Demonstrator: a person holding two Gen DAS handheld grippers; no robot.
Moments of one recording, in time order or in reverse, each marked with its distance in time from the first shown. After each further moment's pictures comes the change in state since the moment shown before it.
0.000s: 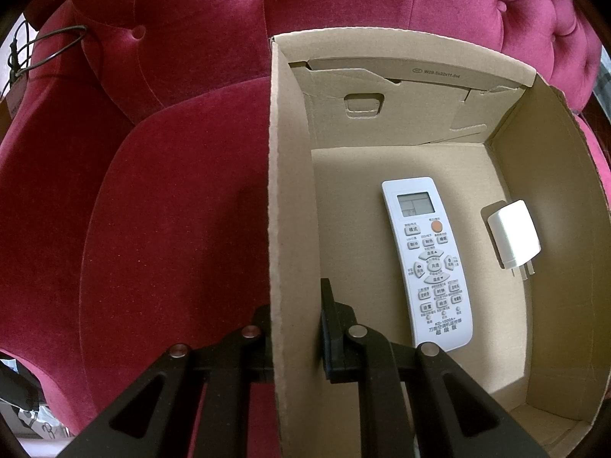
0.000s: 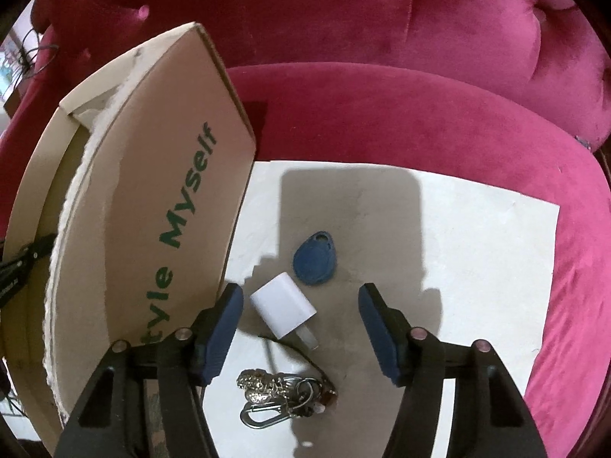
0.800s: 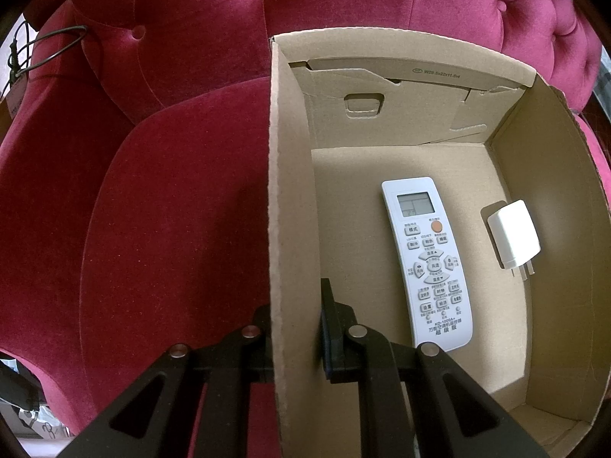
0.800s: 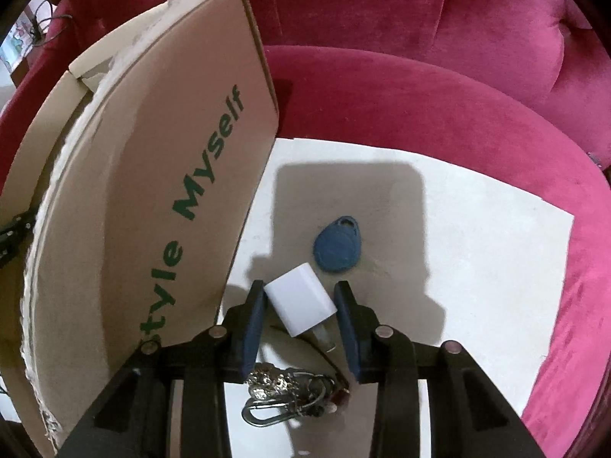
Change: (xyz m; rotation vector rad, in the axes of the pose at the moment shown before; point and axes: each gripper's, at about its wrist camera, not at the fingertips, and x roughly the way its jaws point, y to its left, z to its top) left arm 0.000 0.000 -0.001 0.000 0.000 -0.003; right arm 0.015 0.003 0.000 -0.063 0.027 -0.017
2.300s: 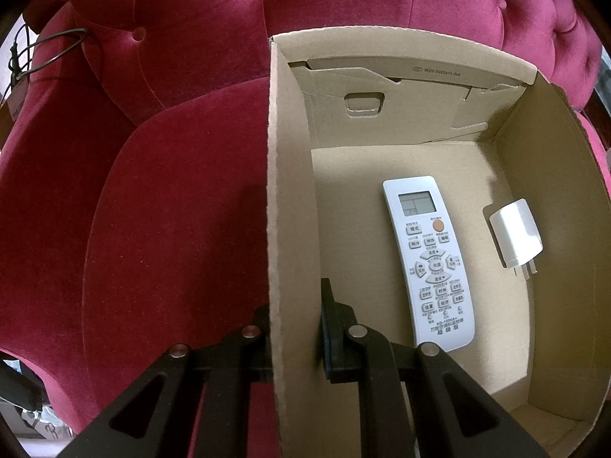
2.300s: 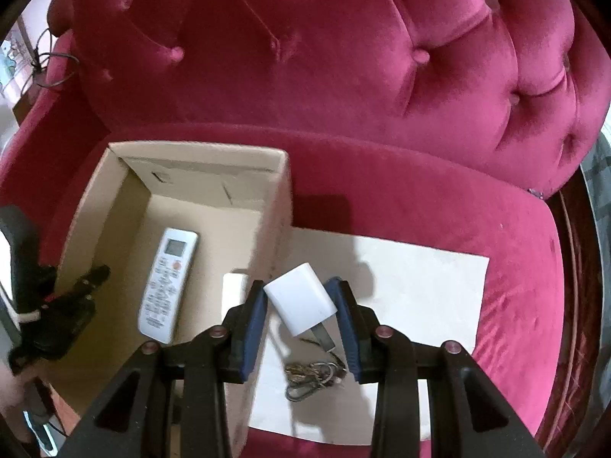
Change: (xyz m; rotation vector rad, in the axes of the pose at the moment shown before) left arm -0.001 0.001 -0.002 0.008 -0.001 0.006; right arm -0.108 0.061 0.041 0.042 -0.105 -0.098
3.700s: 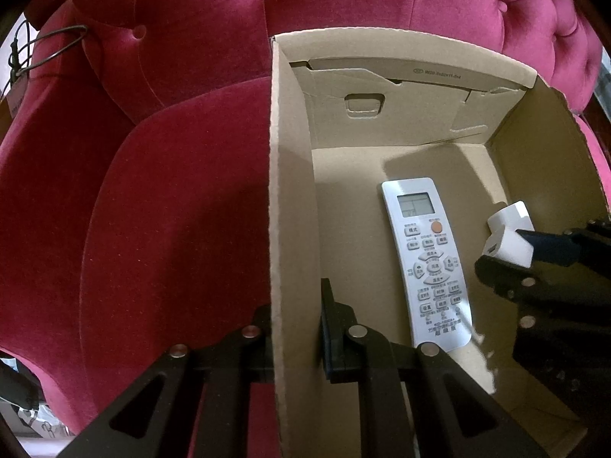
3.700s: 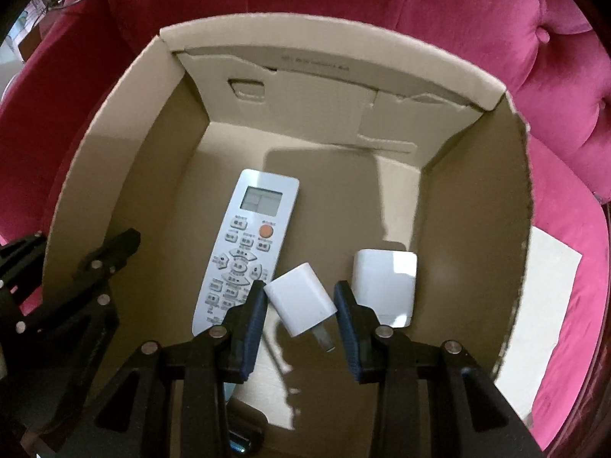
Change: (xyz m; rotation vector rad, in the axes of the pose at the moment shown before) left arm 0.003 0.004 0.000 -0.004 0.002 -0.012; right arm 0.091 0.105 -0.017 -0.079 0.175 0.089
